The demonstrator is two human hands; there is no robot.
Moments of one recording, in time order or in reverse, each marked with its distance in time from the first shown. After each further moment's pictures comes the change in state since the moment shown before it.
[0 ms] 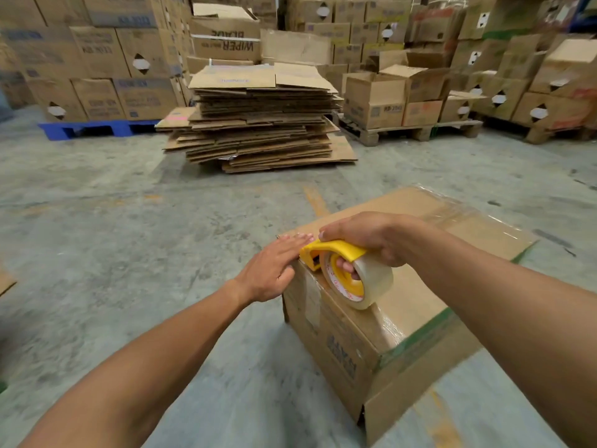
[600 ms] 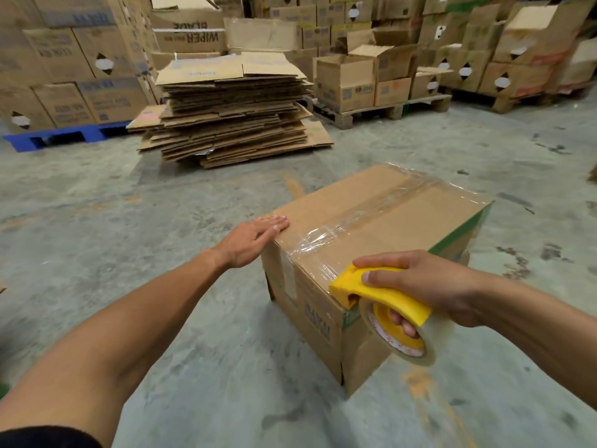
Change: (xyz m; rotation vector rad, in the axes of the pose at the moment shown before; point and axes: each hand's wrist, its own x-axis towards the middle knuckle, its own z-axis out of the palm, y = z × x) left_hand 0.013 0.023 -0.029 -0.074 -0.279 -0.252; right_hand -0.132 0.119 0.003 0.229 0.110 -0.100
